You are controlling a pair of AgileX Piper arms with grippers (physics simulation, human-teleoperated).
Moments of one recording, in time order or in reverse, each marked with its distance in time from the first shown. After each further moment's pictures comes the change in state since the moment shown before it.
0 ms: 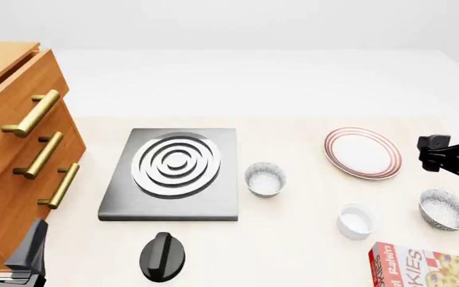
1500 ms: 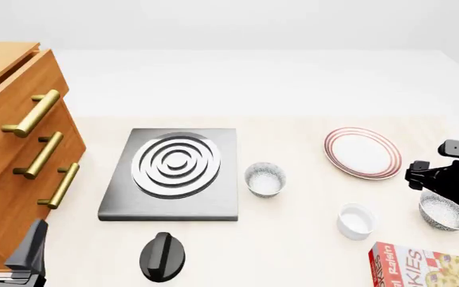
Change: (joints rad) left arm 0.000 0.000 0.000 0.000 0.000; right arm -0.128 0.392 0.113 -0.378 -0.021
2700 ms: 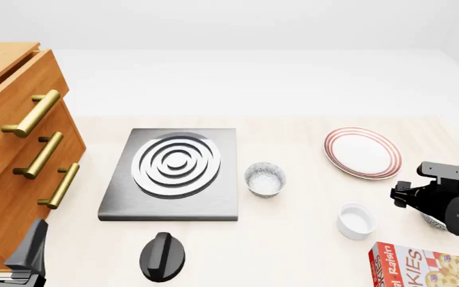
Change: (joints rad) left arm 0.000 0.000 0.000 0.000 0.000; right arm -0.014 0.288 0.026 -0.203 -0.016
